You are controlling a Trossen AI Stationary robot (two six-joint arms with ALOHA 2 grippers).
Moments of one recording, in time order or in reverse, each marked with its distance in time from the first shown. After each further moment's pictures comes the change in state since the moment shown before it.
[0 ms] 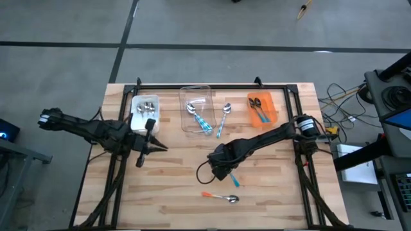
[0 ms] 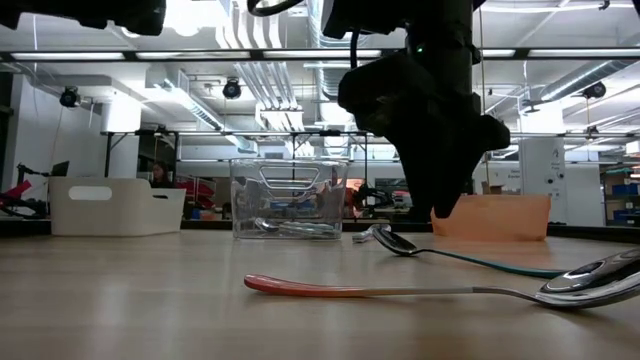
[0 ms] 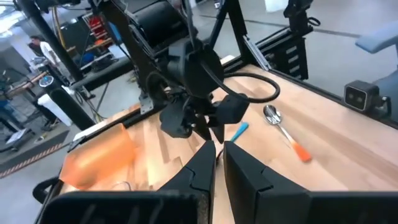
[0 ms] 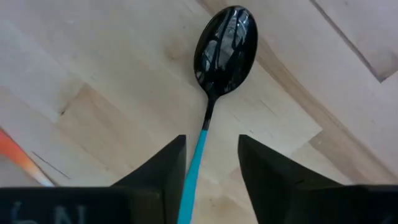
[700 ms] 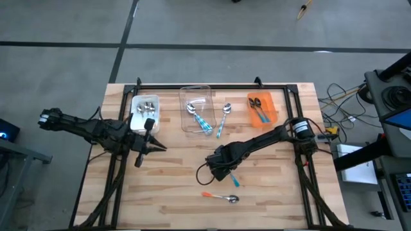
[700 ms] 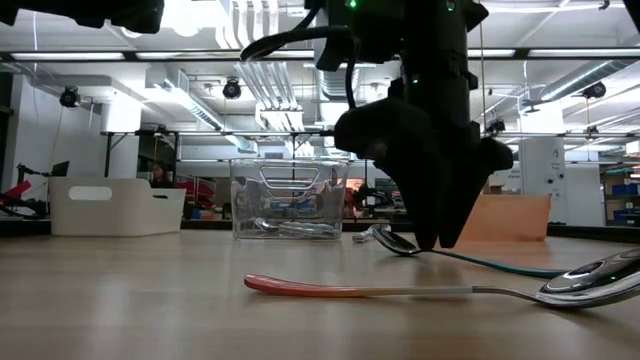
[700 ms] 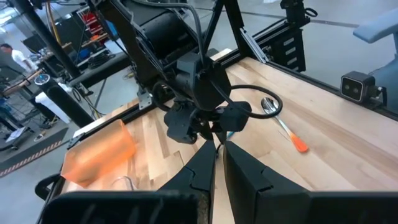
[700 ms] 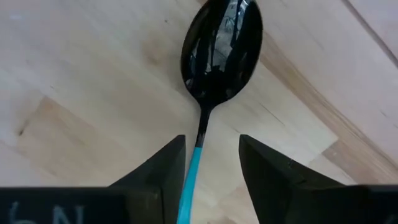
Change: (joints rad) left arm 0.000 -0.011 0.029 -0.073 -0.001 0.019; right arm 0.000 0.069 0.000 0.015 -0.001 0.033
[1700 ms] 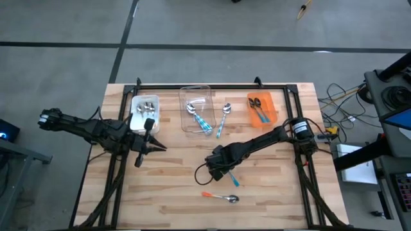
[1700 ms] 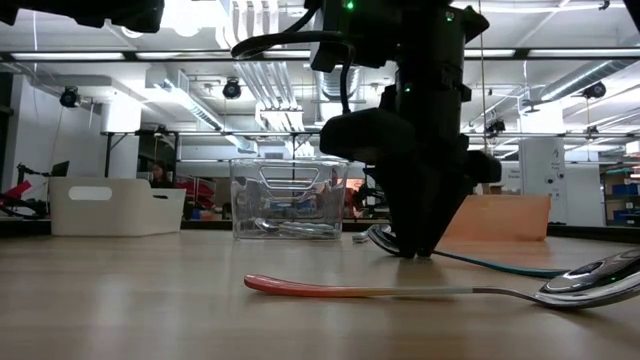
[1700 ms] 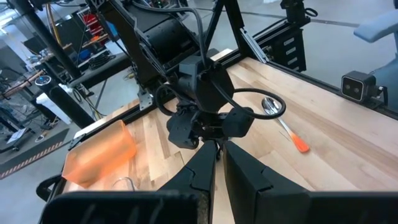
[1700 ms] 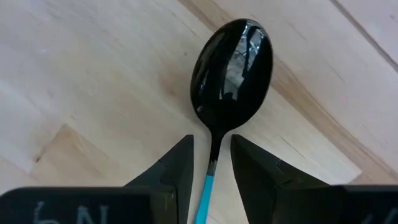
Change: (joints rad) left arm 0.000 0.000 0.001 0.002 0.000 0.005; right arm 0.006 0.044 -0.030 0.116 0.045 0.001
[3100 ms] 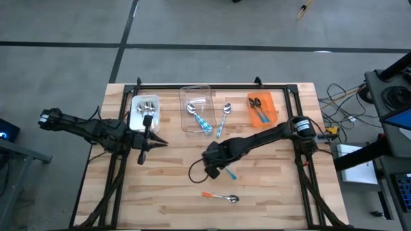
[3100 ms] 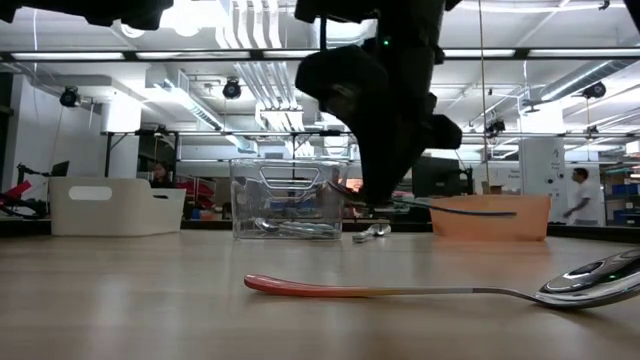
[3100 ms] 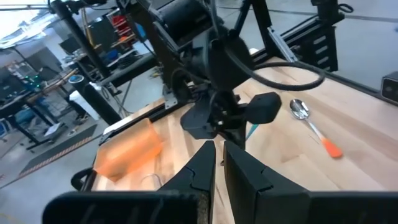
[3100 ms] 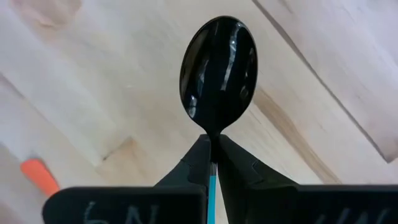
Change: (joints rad) left arm 0.000 -0.001 0.000 0.041 -0.098 0.017; right arm -0.025 -0.068 0.121 -0.066 0.060 -0.141
